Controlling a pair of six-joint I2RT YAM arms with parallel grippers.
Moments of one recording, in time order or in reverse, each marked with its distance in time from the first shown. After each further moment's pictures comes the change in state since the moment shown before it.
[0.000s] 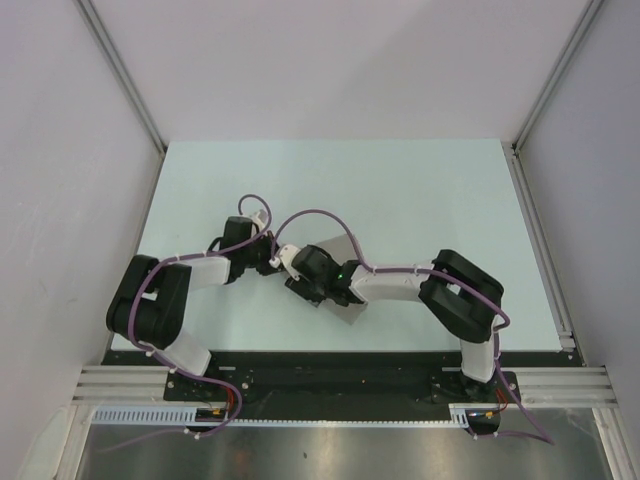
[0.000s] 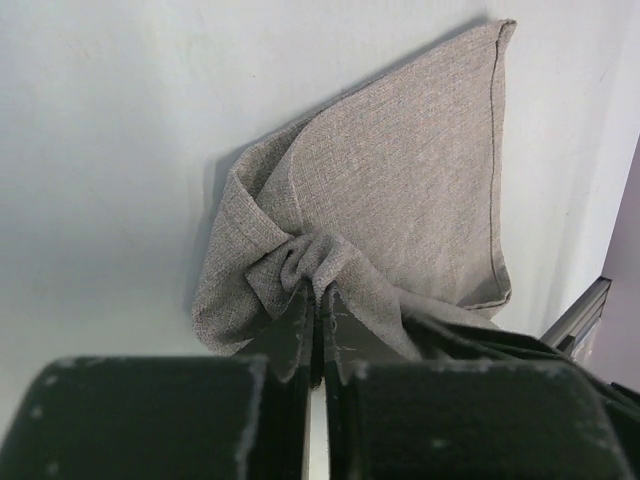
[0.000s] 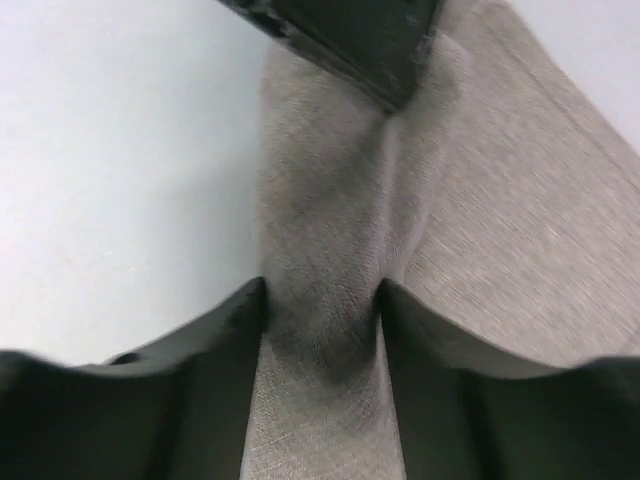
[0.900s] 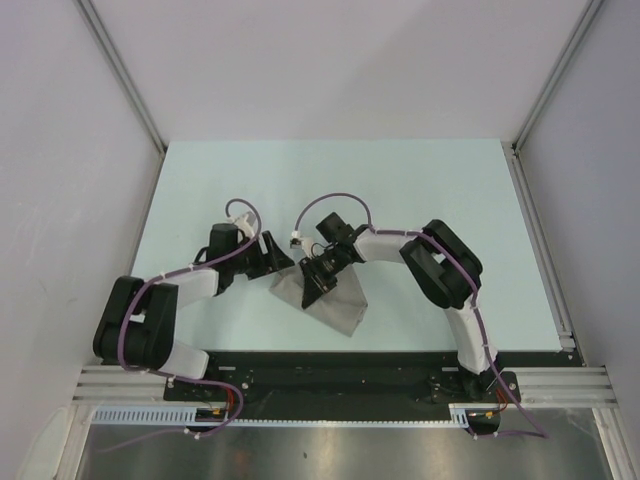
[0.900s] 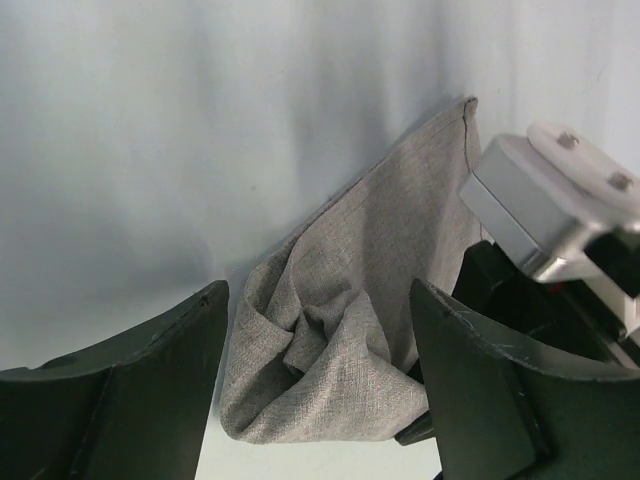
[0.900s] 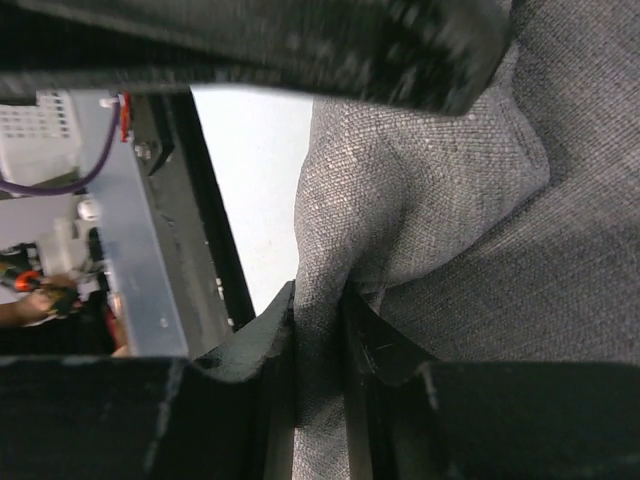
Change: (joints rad) left arm 0.065 -0.153 -0.108 0.037 -0.001 0.092; right arm -0.280 0.217 0.180 -0.190 -1.102 0.217
